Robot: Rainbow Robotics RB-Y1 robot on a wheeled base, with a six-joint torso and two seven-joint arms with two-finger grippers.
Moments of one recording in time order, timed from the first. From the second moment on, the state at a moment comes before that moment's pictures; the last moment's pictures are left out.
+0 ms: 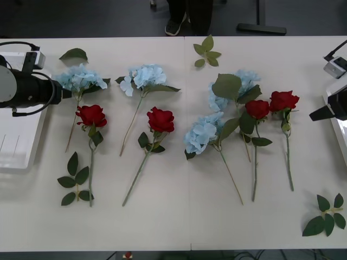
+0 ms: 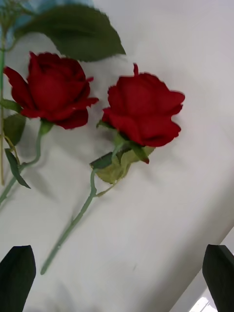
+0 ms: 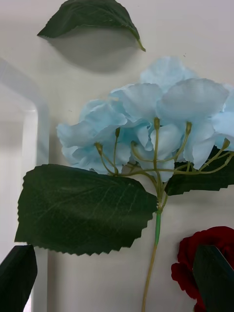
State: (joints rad) right arm -0.52 -0.95 0.03 -1.36 -1.17 1.45 2.11; left arm -0.53 0.63 0.03 -1.33 0.65 1.09 -1.61
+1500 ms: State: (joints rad) right arm -0.47 -0.57 0.03 -1.28 -0.62 1.26 1.93; left arm -0.64 0.48 -0.10 -1.03 0.45 0.91 -1.73
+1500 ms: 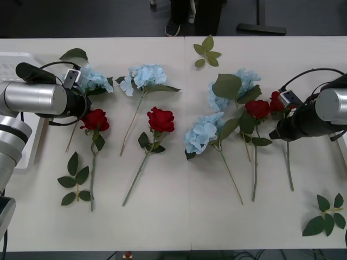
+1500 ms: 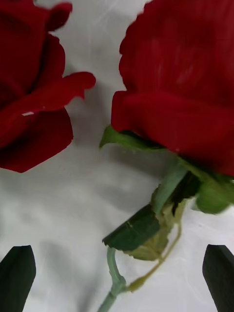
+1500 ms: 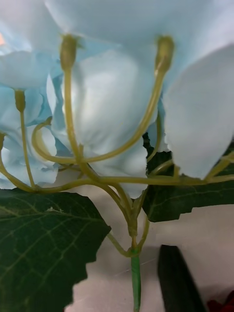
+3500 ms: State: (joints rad) right arm -0.70 -0.91 -0.03 -1.16 -0.45 1.15 2.24; left arm -0.43 0.89 0.29 -1.04 0.51 0.89 -2.05
